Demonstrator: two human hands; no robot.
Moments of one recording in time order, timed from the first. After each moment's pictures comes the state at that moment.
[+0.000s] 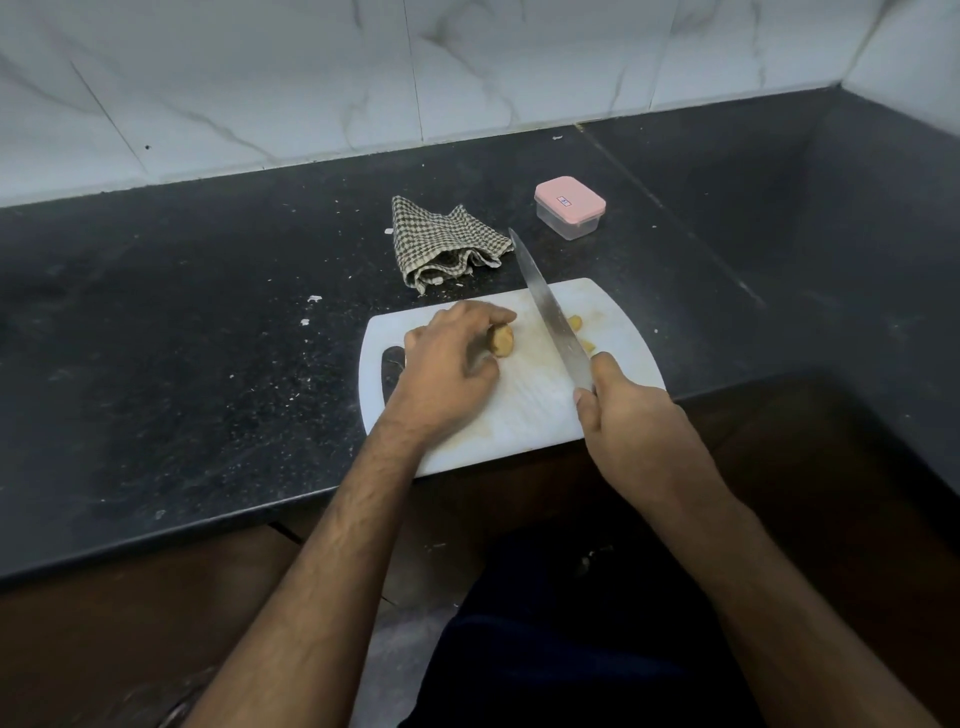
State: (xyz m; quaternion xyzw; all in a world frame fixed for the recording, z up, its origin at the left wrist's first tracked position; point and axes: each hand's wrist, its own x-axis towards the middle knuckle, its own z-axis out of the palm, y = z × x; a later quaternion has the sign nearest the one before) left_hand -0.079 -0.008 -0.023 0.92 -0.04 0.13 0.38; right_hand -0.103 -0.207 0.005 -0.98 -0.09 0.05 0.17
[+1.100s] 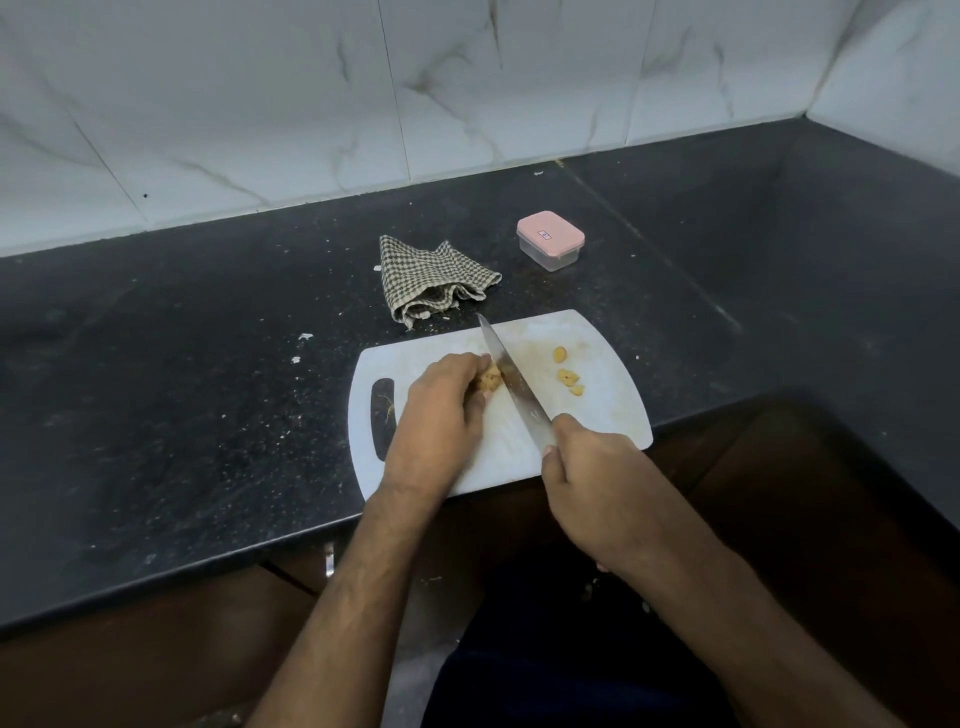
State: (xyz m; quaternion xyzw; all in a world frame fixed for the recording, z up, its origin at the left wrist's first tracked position) left_hand -0.087 -0.026 -0.028 0.92 -0.02 0.19 0.34; right_hand -0.133 -0.198 0.033 -0.97 -0.11 0.10 0.19
